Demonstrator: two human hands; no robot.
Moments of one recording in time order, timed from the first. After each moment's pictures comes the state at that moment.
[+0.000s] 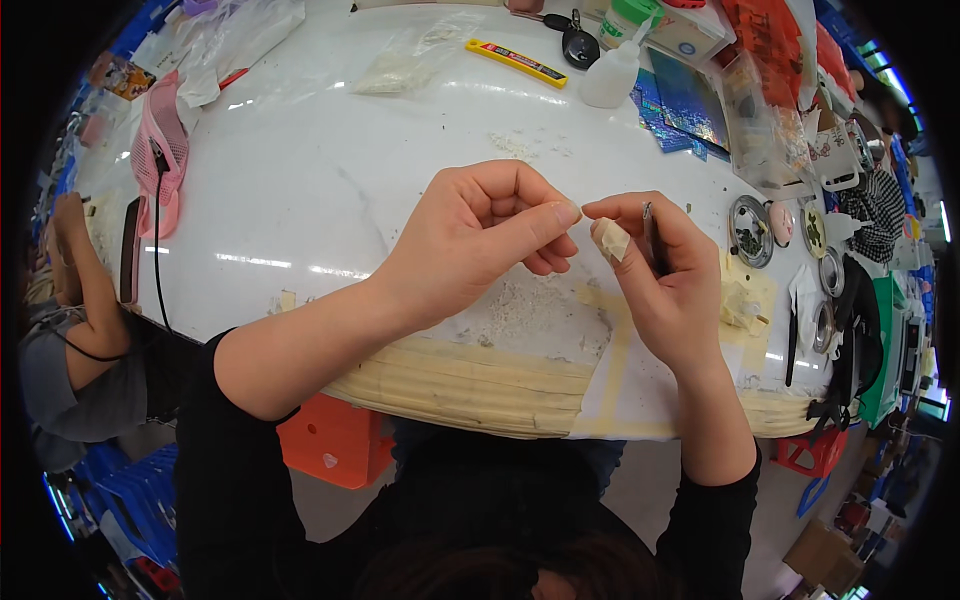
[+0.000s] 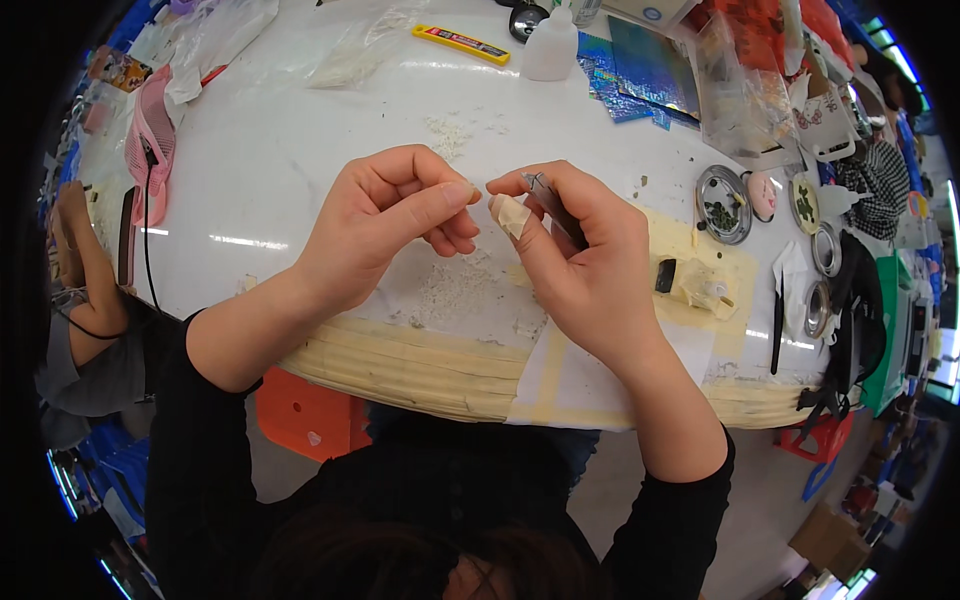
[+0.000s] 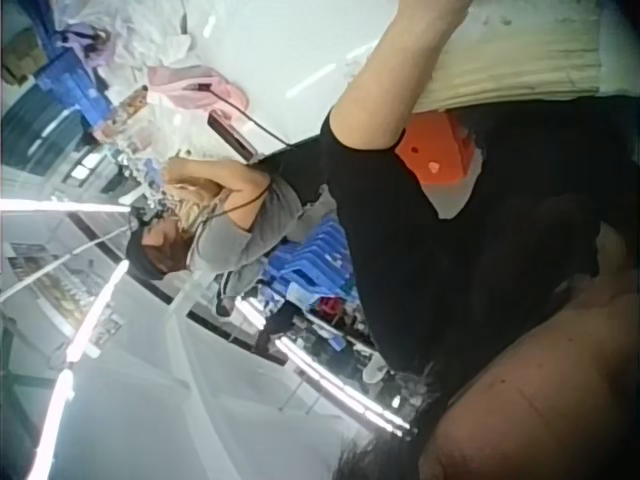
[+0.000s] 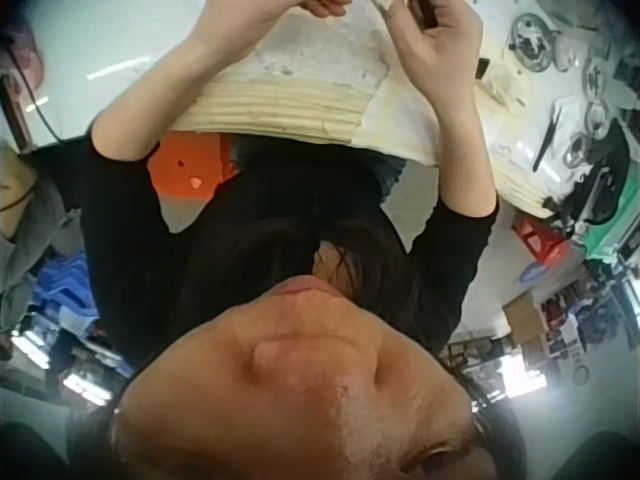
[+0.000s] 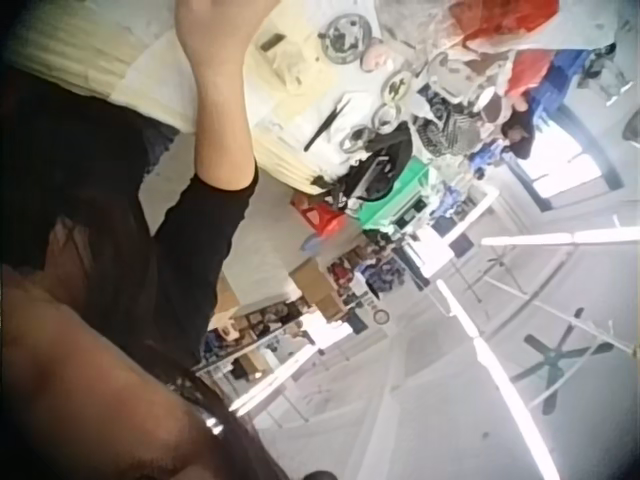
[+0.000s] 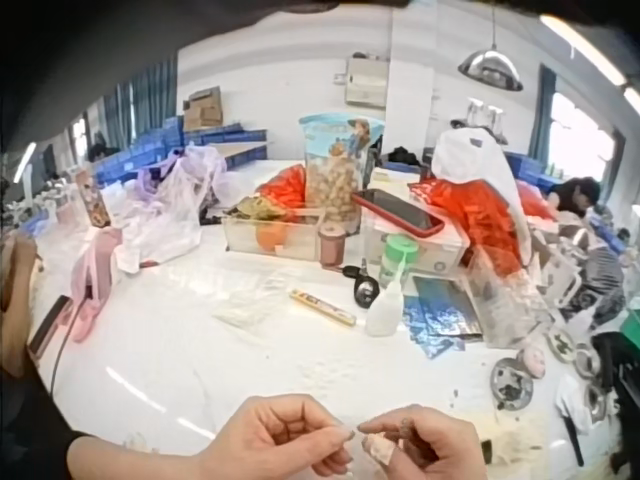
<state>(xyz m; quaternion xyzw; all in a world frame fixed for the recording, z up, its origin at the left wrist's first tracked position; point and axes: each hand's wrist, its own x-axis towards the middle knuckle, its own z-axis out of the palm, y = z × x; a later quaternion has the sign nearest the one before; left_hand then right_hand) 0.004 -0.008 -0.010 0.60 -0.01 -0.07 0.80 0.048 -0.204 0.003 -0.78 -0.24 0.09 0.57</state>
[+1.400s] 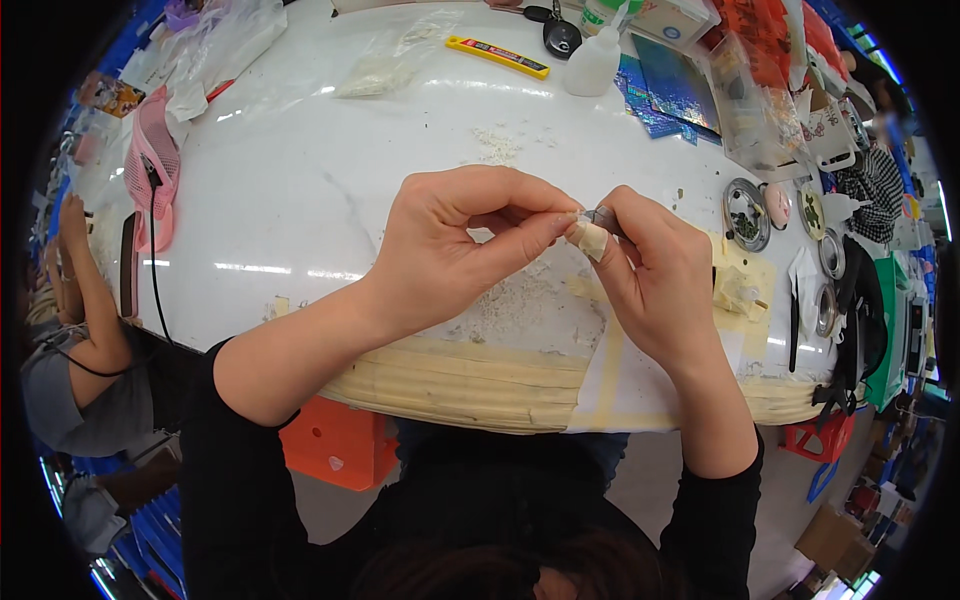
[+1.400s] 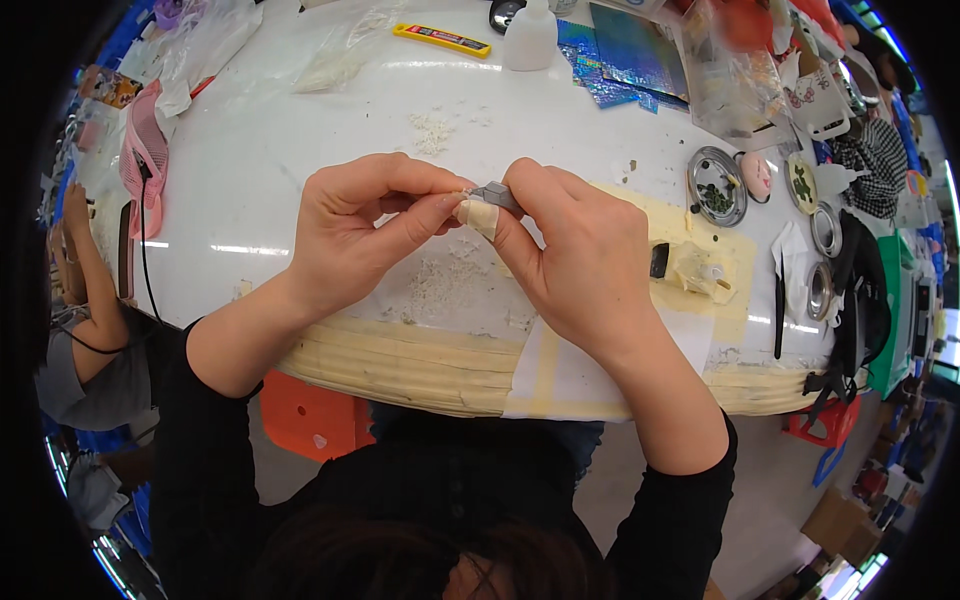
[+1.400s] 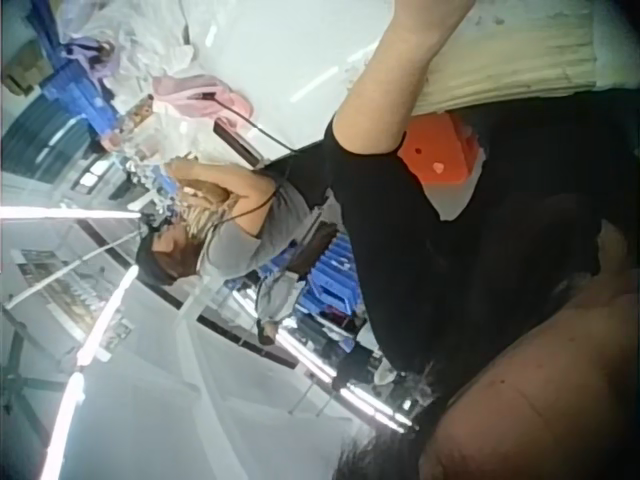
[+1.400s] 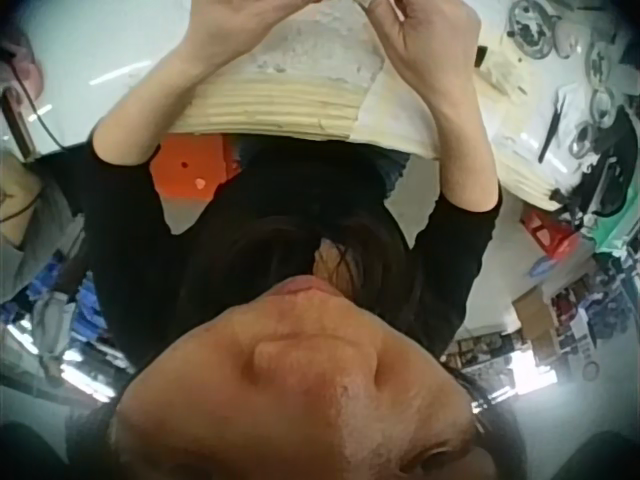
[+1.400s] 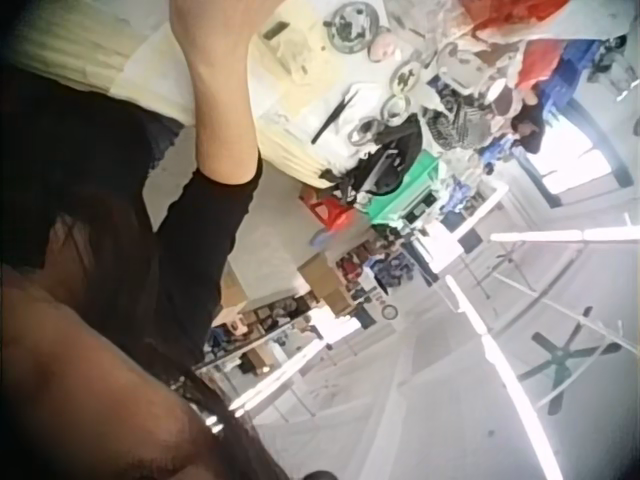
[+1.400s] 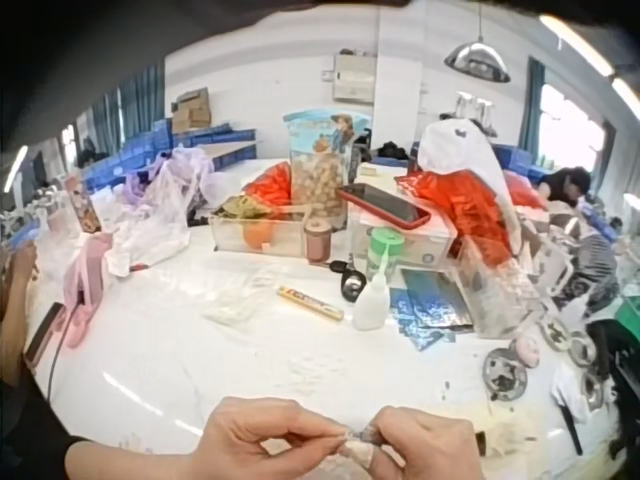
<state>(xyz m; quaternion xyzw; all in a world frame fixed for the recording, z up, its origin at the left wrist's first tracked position) 0.004 -0.009 -0.015 0.73 -0.15 0.07 0.67 0.052 -0.208 -0.003 -0.87 -0.37 -0.08 0.33</state>
